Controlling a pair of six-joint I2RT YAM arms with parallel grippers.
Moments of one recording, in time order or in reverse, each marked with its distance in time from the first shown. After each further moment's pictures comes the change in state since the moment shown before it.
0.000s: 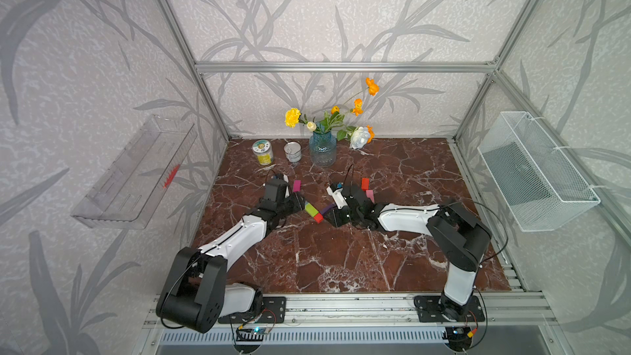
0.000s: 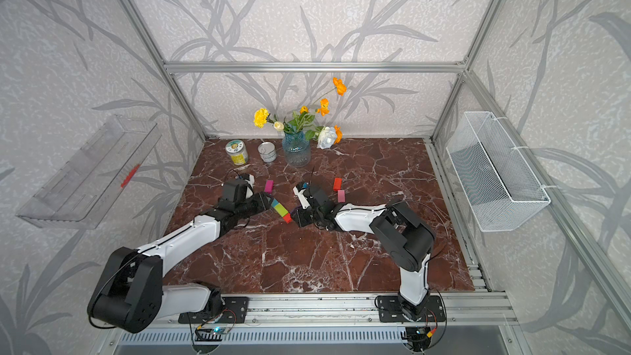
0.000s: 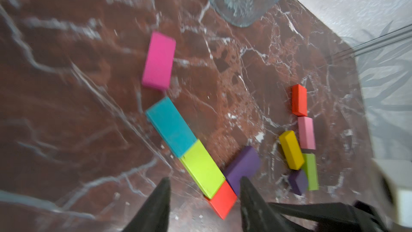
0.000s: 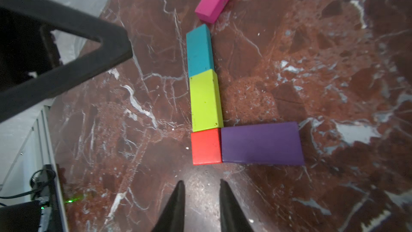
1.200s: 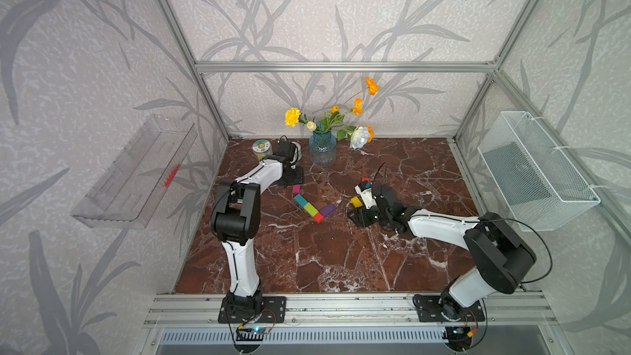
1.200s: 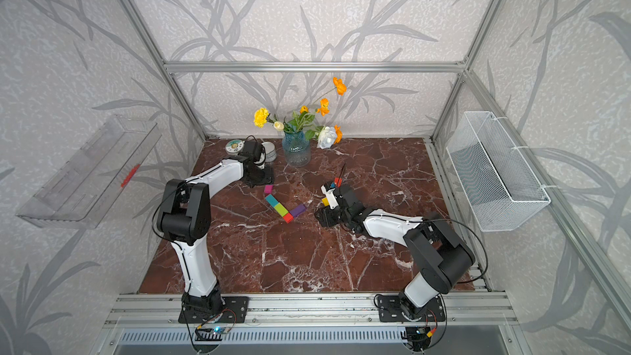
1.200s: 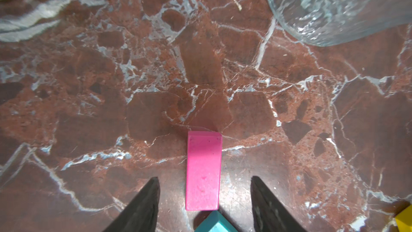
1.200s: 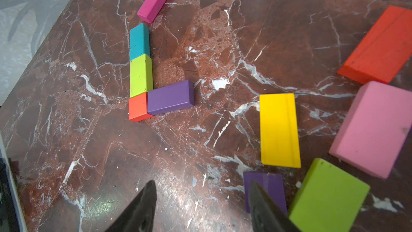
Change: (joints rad) left arm 0.065 0.676 0.746 -0.484 -0.064 0.335; right arm -0.171 -0.248 -0.262 -0.039 0.023 -0.139
